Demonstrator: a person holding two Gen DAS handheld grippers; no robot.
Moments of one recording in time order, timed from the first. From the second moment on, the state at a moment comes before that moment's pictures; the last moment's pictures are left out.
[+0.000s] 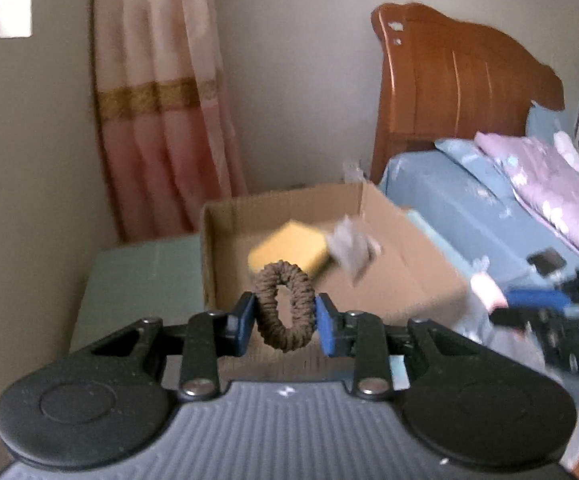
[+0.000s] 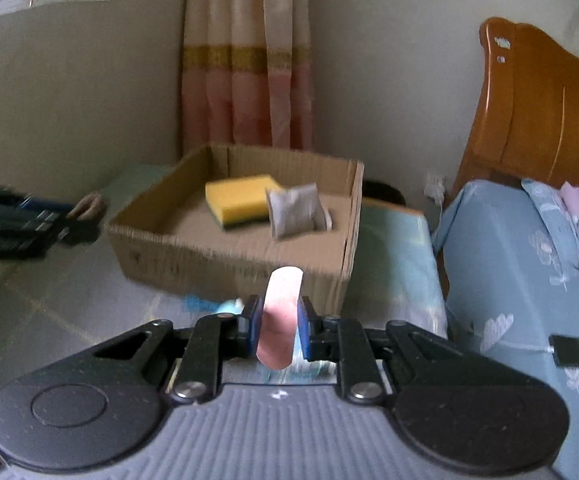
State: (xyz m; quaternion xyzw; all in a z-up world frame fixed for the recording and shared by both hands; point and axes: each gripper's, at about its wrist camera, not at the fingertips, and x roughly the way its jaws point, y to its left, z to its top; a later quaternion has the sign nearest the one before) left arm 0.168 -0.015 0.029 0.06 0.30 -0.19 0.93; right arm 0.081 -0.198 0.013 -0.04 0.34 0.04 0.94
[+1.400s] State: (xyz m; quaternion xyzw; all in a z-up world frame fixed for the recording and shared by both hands) left arm 0.071 0.002 0.031 0.09 0.32 -0.13 0.93; right arm 0.134 -0.200 0.035 -0.03 0.36 0.03 0.93
